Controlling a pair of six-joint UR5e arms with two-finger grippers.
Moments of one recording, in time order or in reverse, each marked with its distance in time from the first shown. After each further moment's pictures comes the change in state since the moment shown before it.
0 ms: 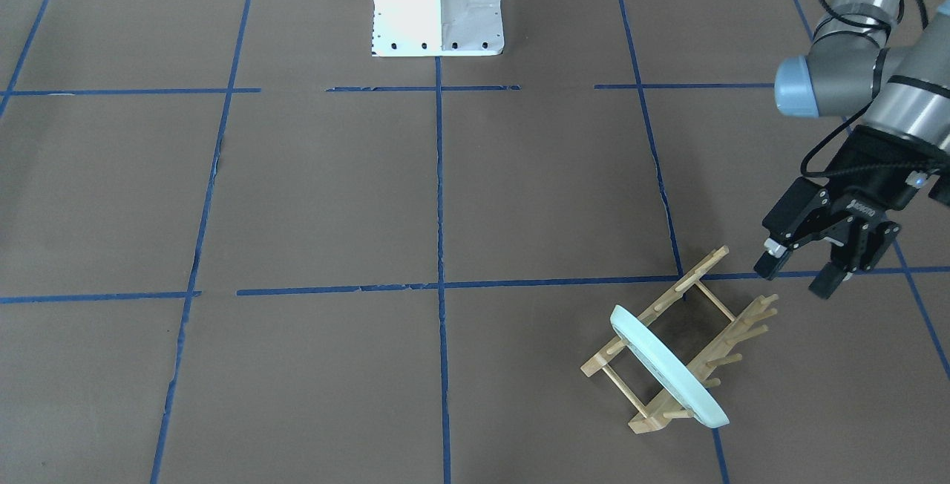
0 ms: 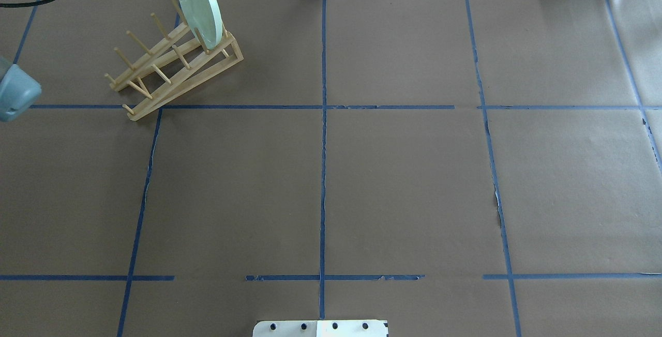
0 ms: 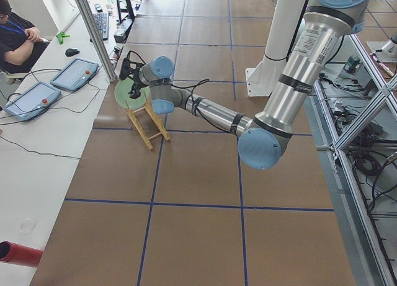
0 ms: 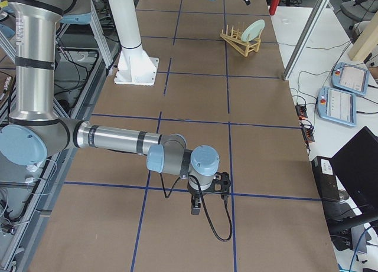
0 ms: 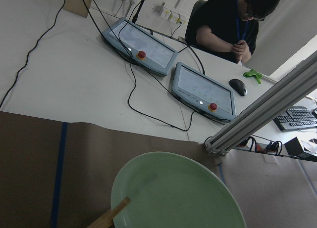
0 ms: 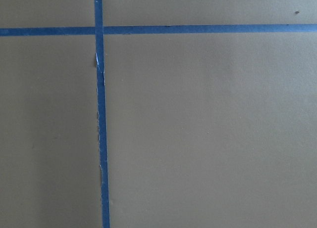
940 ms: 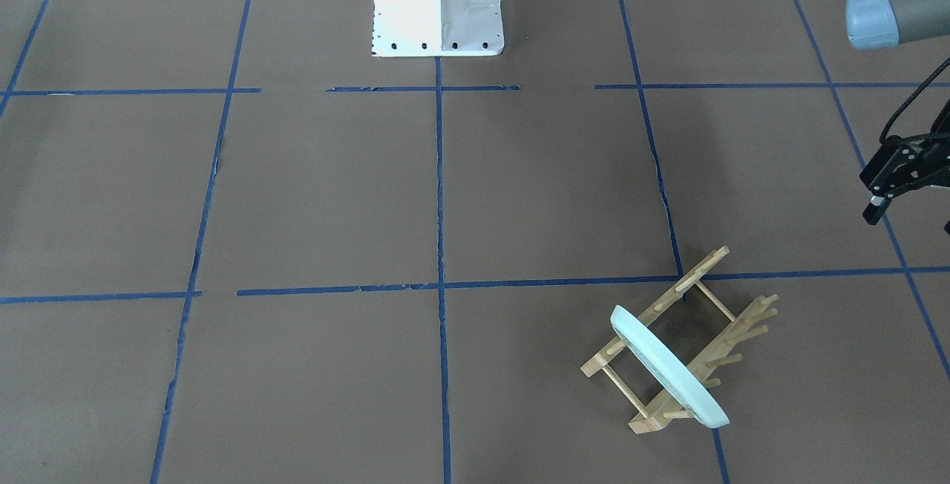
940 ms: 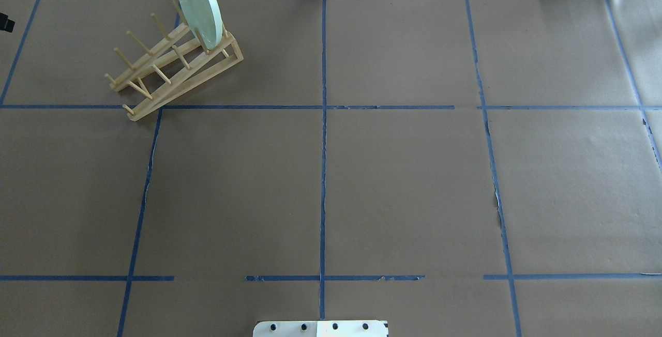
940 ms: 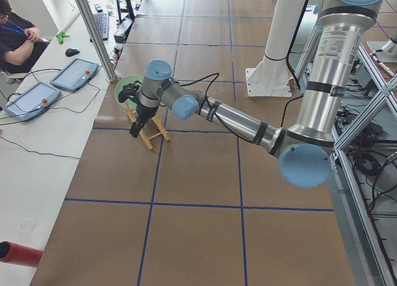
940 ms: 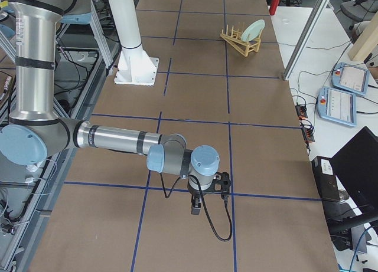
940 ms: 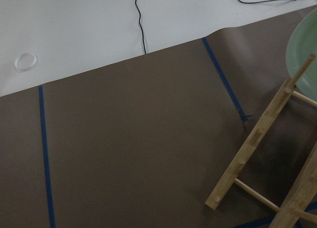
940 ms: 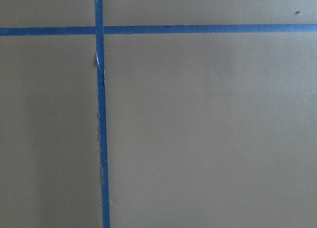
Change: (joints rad) left arm -0.167 0.130 -0.160 0.757 -0.059 0.822; right arm -0.001 0.000 0.000 0.000 0.000 0.000
